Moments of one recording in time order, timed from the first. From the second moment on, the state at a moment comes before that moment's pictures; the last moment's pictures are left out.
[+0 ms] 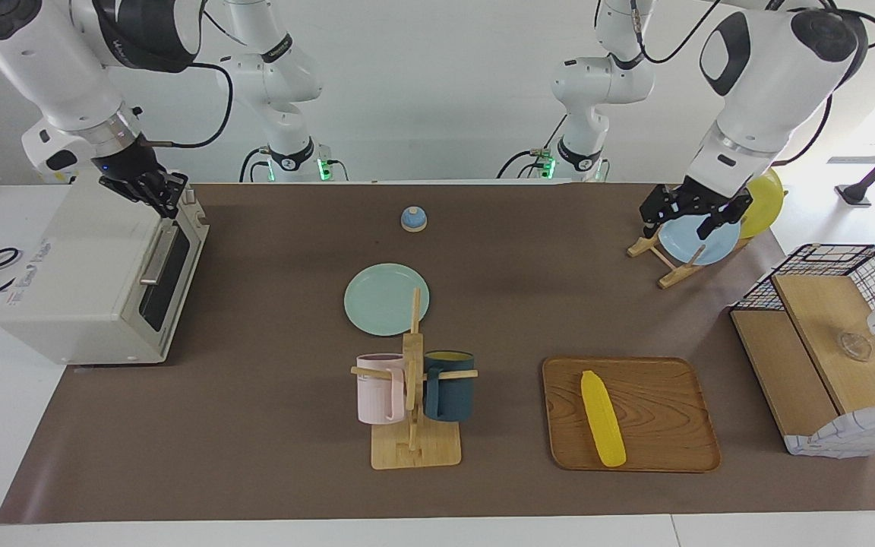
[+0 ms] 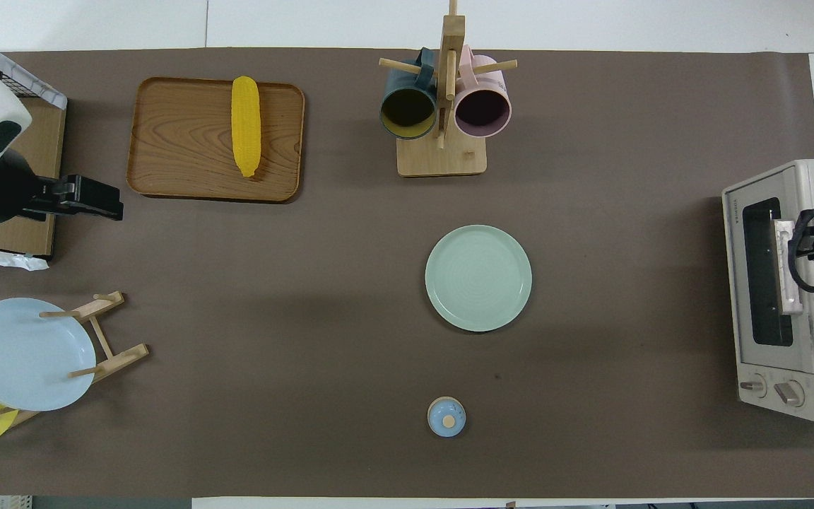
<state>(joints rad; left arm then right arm) -0.09 0.07 -0.07 -1.65 -0.04 1.71 -0.06 -0.05 -0.07 -0.08 -1.76 -0.02 1.58 0.03</state>
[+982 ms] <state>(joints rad) -0.20 0.70 -0.06 -1.22 -0.05 1.97 -0.06 -0.17 -0.07 -0.08 -1.96 -0.07 1.86 0.03</state>
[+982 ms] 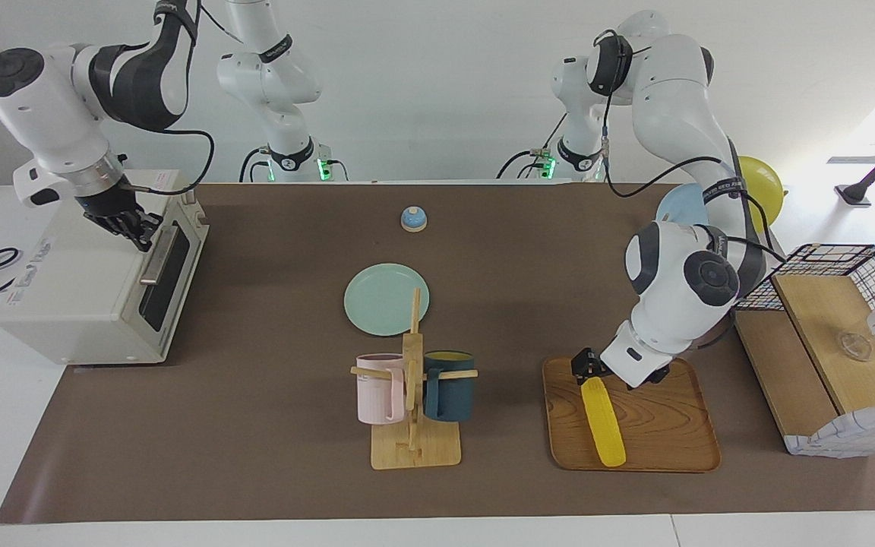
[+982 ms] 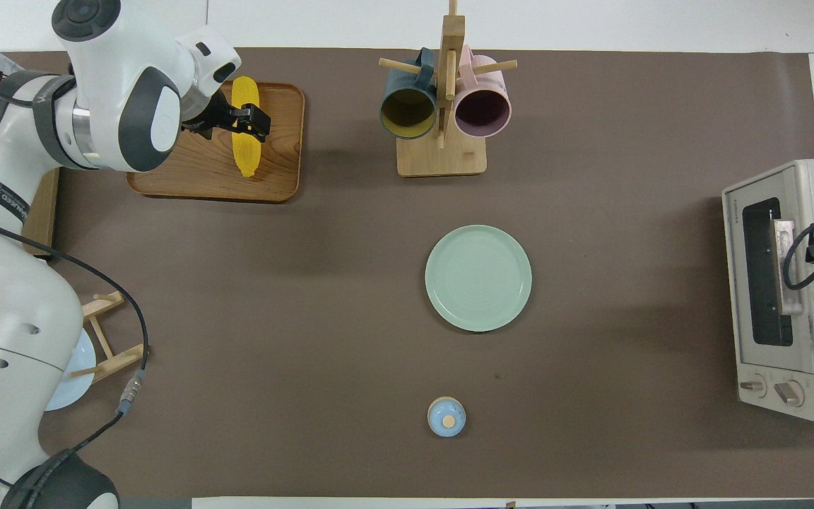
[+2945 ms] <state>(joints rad) -0.21 0.55 -0.07 -1.25 -0.08 1.83 -0.17 -0.13 -0.04 -0.06 -2.00 -0.01 1.90 0.12</state>
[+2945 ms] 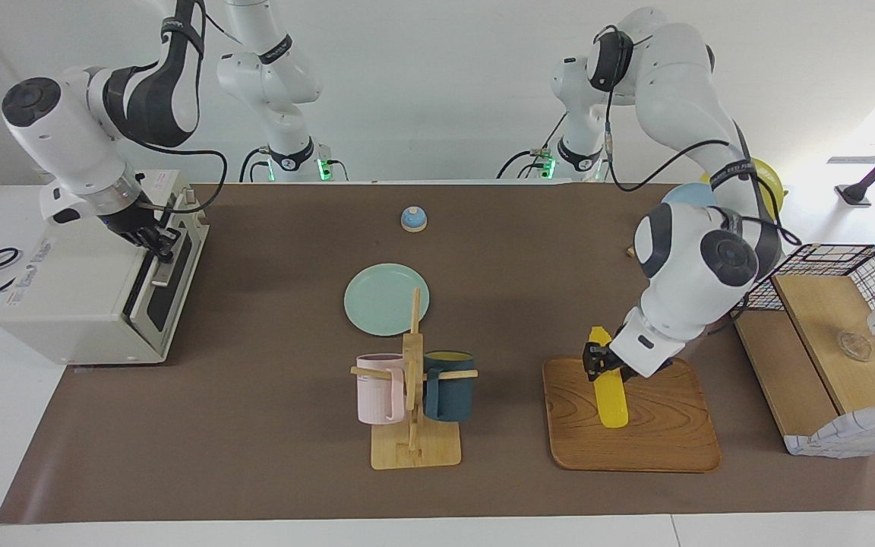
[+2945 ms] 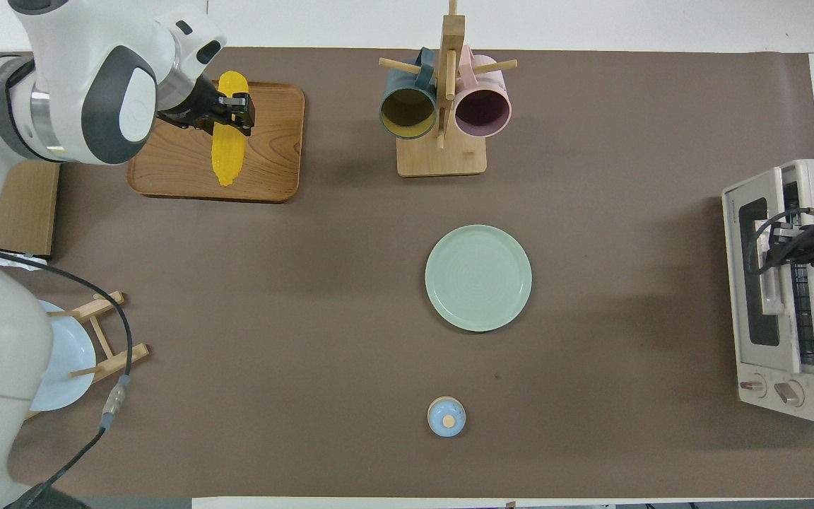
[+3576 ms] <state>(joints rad) -0.63 0.08 -0.08 -1.83 -0.12 1.99 -0.76 -0.07 -0.04 -0.05 -2.10 0.05 2.02 0.14</state>
